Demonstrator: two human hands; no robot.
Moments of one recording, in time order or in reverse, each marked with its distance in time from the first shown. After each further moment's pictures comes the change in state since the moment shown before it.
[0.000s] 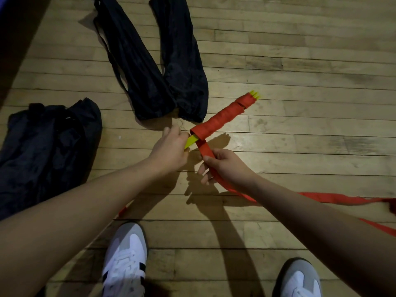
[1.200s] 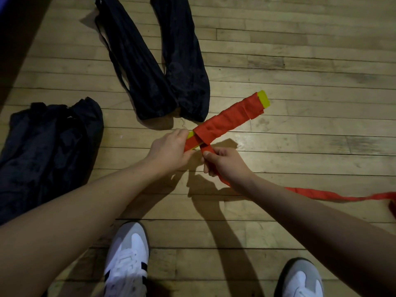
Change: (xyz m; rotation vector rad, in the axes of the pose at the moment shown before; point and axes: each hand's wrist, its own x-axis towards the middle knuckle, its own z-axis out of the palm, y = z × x) left_hand -0.003 -0.003 -0.004 0.023 0.031 0.016; right_hand 0.004 -0.001 0.008 -0.092 0.174 -0.070
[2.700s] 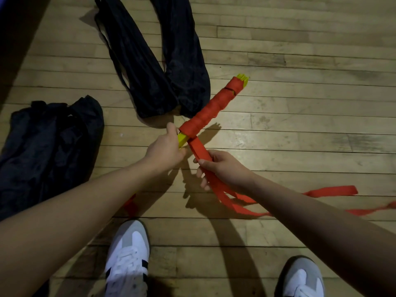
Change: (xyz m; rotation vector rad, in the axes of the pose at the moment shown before) left_hand -0.001 -0.005 0.004 -0.239 -0.104 -0.276; right_hand -0.001 0.007 0.001 0.098 -0.237 0.118
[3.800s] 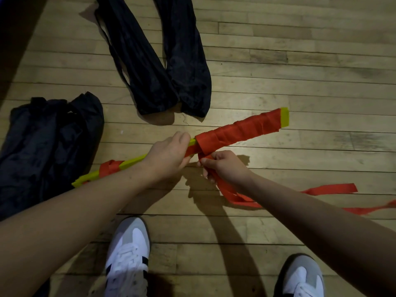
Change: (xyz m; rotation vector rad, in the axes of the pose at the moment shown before) left_hand -0.015 -0.009 0.002 0.348 0.020 0.406; right_hand -0.003 0.003 0.003 -0.158 0.154 -0.032
